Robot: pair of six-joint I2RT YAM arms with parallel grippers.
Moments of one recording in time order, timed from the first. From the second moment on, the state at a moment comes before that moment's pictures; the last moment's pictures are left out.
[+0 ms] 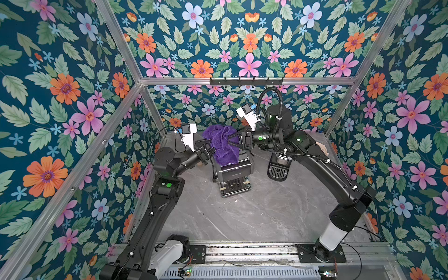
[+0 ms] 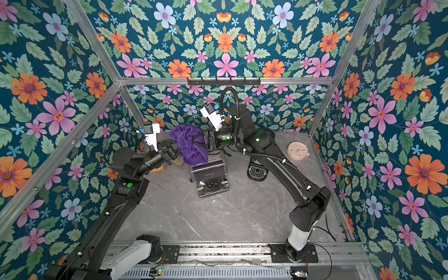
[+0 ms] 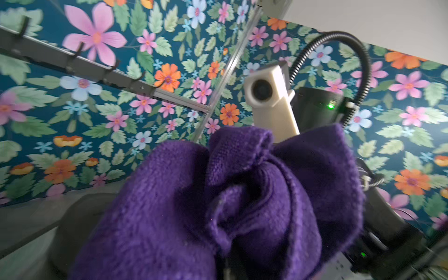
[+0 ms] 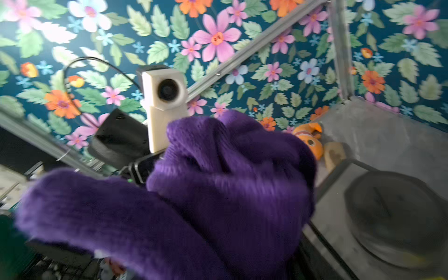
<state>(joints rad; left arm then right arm) -0.23 1.01 0.98 0.24 0.68 -0.64 0.67 1.73 1.98 -0.52 -0.67 0.35</state>
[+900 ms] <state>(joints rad) -0.23 1.27 1.26 -0.51 0.29 -0.39 0.66 1.69 1.91 -0.73 -0.37 0.32</state>
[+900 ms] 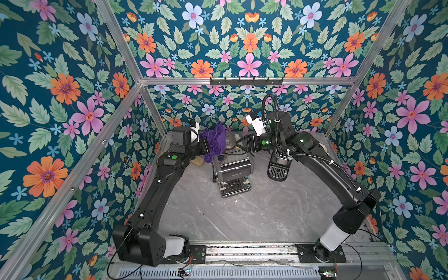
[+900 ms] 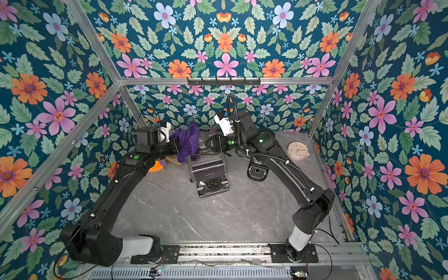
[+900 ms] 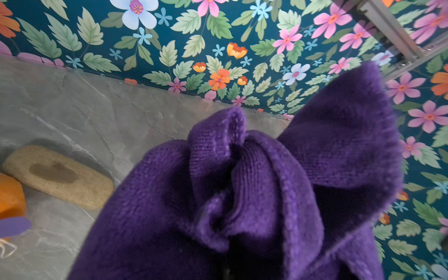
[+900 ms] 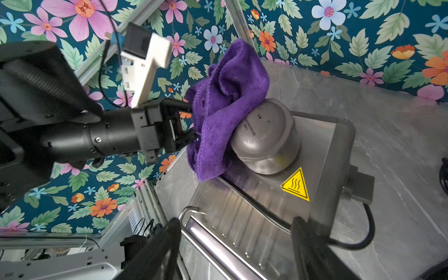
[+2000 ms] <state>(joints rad) -0.24 1.49 1.72 -0.71 0.21 -0.40 0.63 1.49 1.69 -0.74 -0.31 0.29</state>
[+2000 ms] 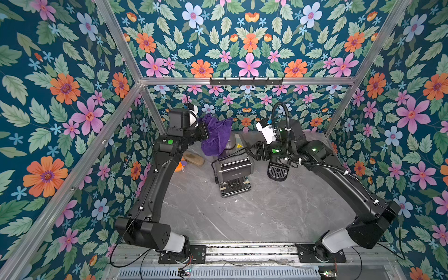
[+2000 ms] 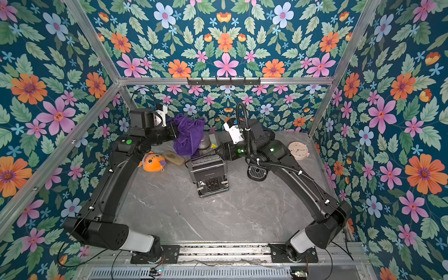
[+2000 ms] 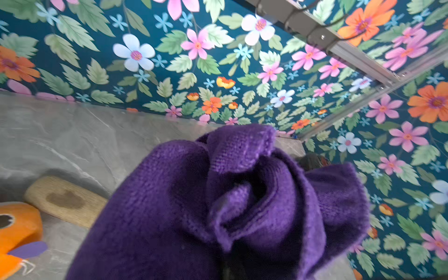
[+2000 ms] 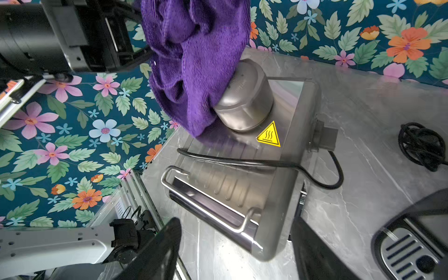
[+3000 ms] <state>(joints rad) -0.51 1.95 2.28 -0.99 0.16 -0.20 0.59 1.34 1.55 -0.74 -0.26 0.28</state>
